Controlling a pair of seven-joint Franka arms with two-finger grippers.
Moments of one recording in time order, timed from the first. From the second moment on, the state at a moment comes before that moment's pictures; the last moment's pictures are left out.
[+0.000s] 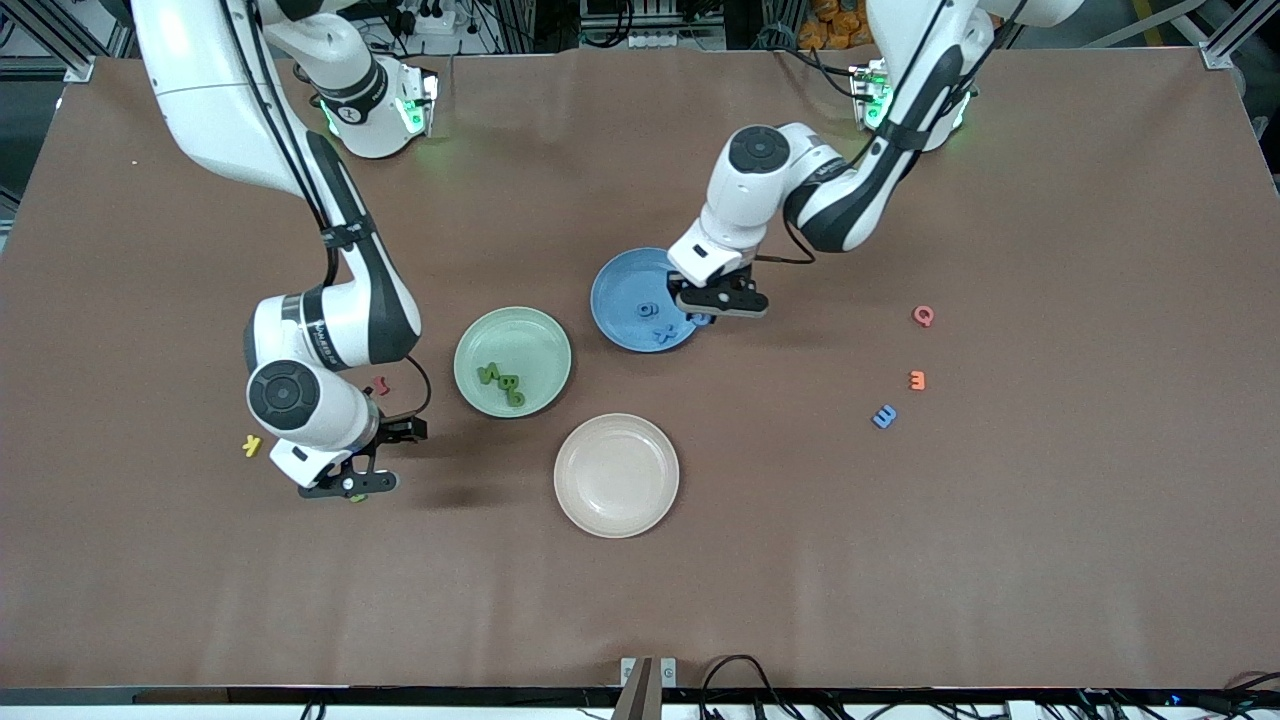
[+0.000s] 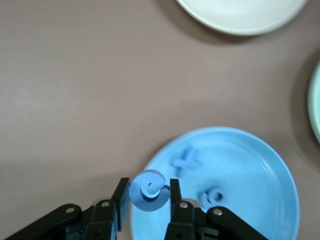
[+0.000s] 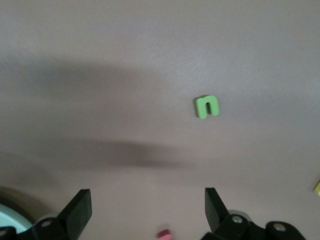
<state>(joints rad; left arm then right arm) -0.55 0.38 -0.25 -2.15 0.23 2.73 -0.90 0.34 0.63 -0.16 -1.63 -0.02 2.16 0.06</state>
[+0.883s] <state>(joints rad) -0.65 0.50 -0.25 -2.04 0.23 2.73 -1.06 0.24 0.64 -0.15 -1.68 -0.02 2.57 -0.39</state>
